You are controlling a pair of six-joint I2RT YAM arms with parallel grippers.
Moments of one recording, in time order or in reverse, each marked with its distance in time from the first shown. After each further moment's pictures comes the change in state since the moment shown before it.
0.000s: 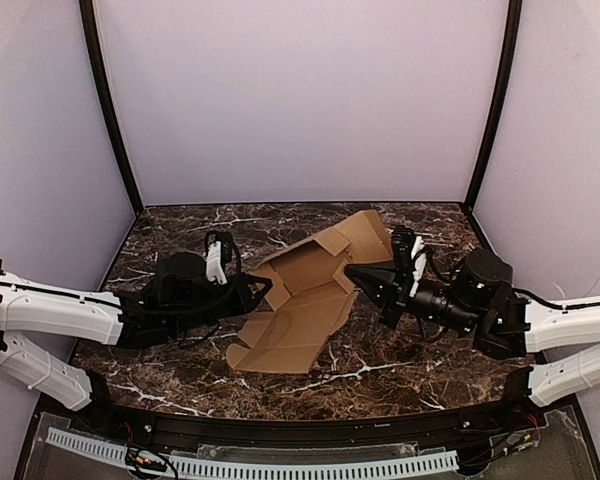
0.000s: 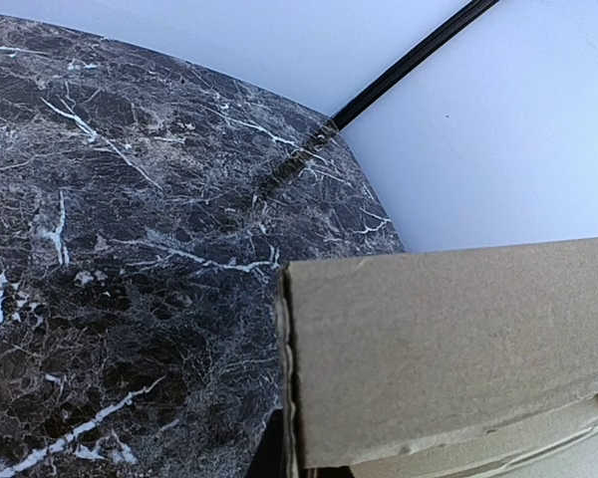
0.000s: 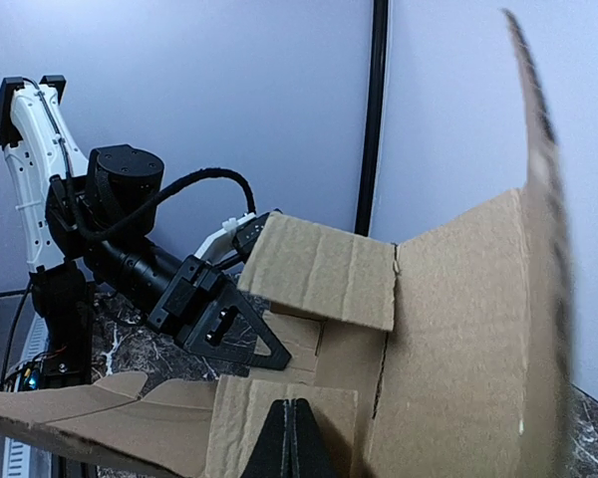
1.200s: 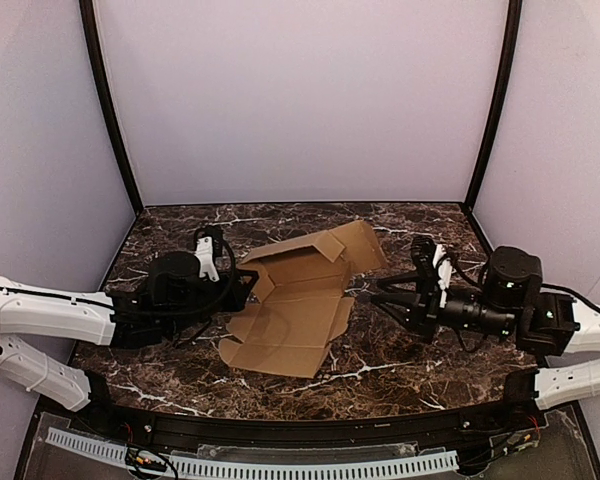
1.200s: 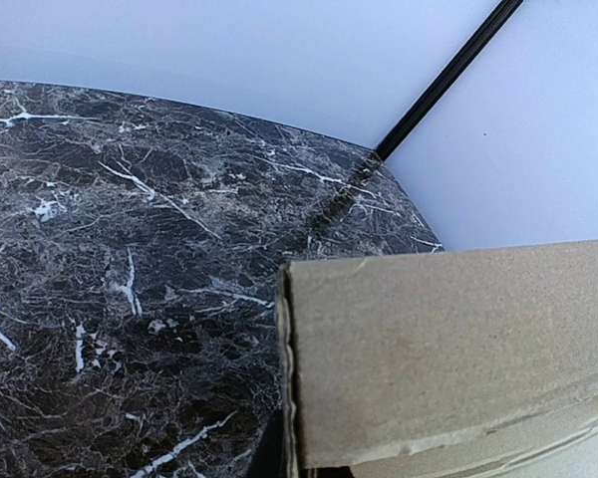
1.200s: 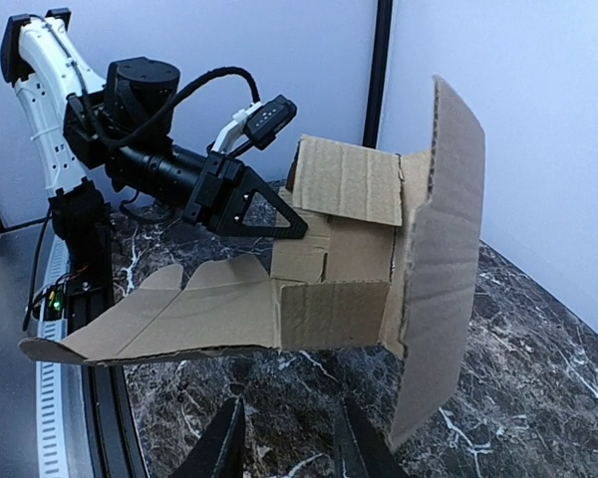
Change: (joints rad) left arm 0.003 -0.048 -0.007 -0.045 -0.153 0.141; right arm 0.055 -0.258 0.076 -0.570 0.069 0.016
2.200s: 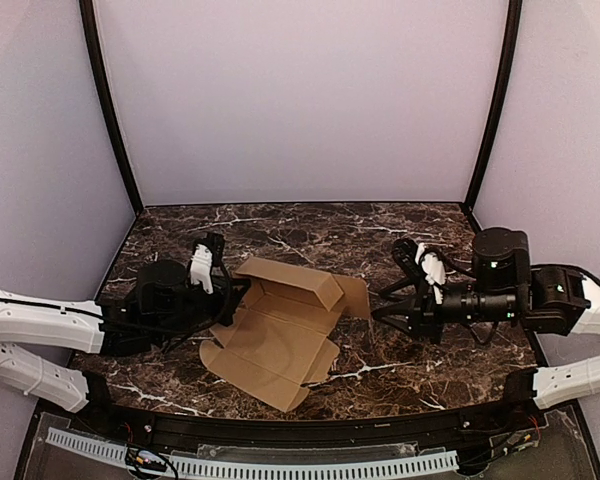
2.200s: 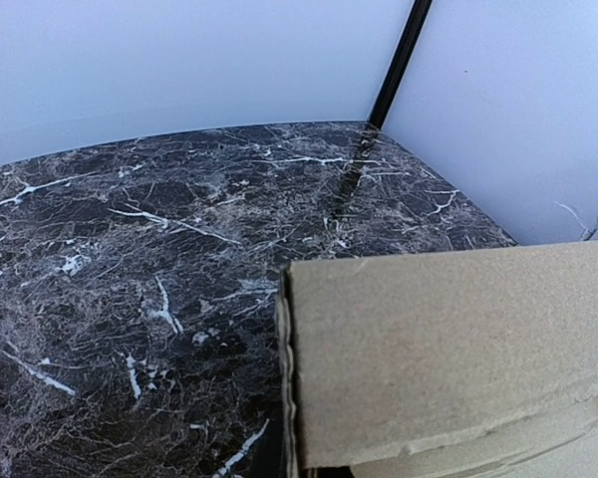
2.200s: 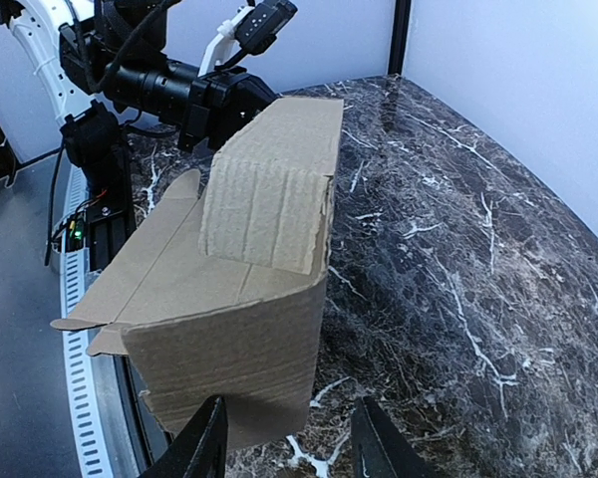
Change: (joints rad) left arm 0.000 -0.085 -0.084 0.012 0.020 0.311; right arm -0.022 0.056 0.200 -0.418 -0.077 0.034
